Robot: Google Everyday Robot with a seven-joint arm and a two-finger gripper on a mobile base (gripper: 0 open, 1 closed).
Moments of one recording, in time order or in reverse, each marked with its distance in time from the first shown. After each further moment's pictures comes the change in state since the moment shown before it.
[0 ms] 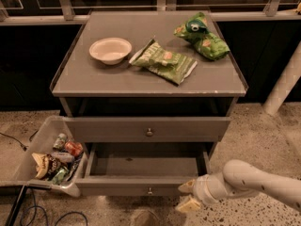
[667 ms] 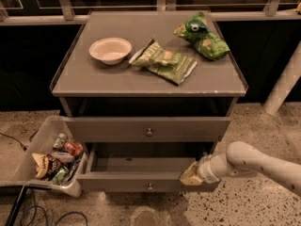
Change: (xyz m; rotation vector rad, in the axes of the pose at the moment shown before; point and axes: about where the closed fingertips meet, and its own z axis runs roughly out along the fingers) arm -0.022 -0.082 -0.024 0.094 -0.040 -0.001
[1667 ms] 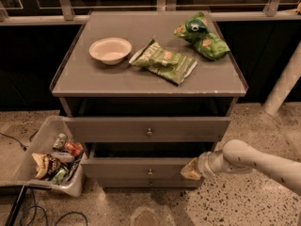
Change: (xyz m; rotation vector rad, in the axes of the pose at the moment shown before) arm 0.014 -0.036 0.019 0.043 0.022 0.041
